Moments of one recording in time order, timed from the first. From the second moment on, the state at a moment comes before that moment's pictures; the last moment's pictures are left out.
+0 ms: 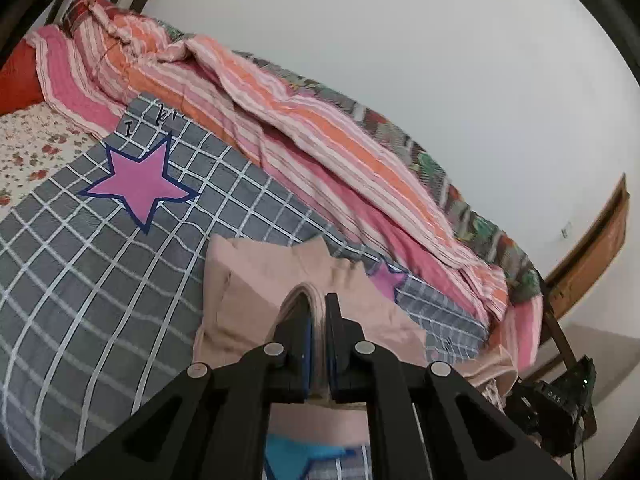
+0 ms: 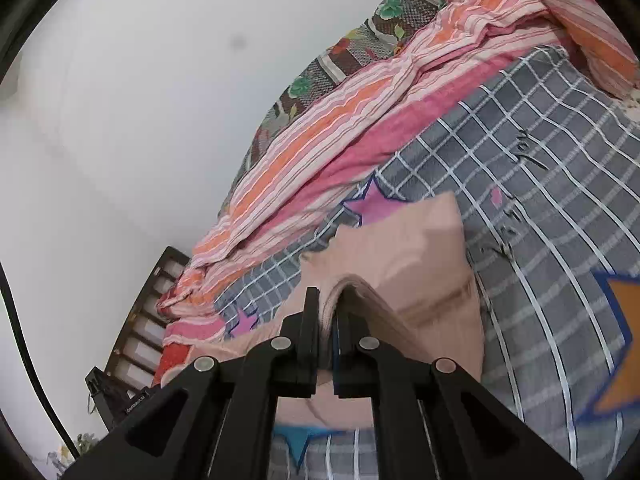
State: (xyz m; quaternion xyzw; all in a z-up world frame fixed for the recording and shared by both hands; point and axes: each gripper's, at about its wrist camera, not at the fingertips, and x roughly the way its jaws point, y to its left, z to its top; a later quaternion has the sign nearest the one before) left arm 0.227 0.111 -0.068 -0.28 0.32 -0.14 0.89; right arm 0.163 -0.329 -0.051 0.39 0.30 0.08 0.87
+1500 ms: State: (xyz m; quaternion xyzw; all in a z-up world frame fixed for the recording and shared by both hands) left arm 0.214 0.091 -0.183 -0.24 0.43 -0.14 0.86; right arm 0.157 -0.304 -0.157 0.23 0.44 0.06 0.87
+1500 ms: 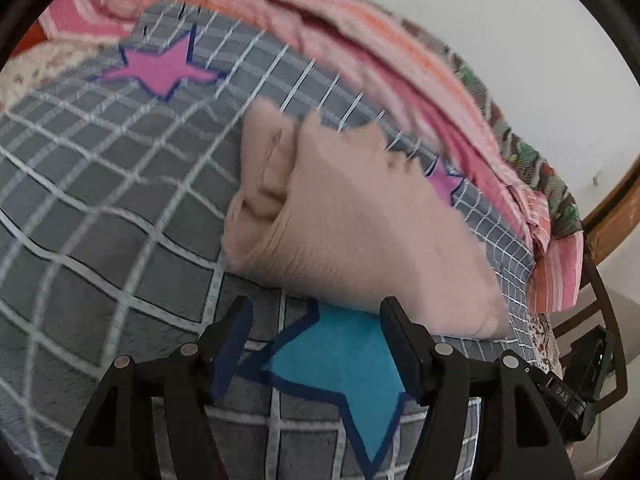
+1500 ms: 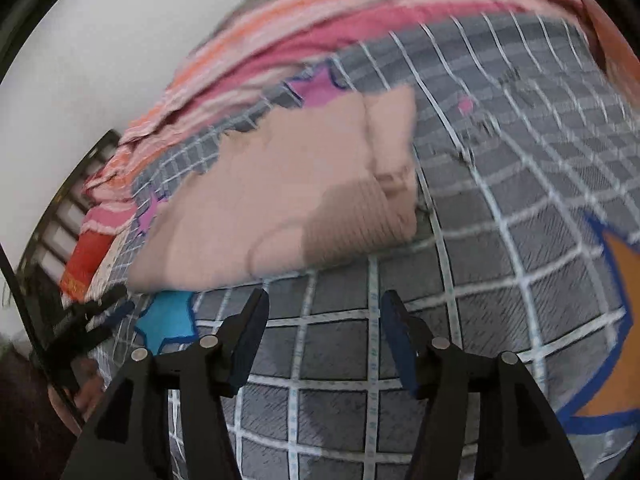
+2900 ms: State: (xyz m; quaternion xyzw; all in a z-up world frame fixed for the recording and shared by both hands) left arm 0.121 0.123 -0.157 -0.24 0.40 -0.12 0.88; right arm 0.049 -0.326 -0.126 0.27 0.40 0.04 0.87
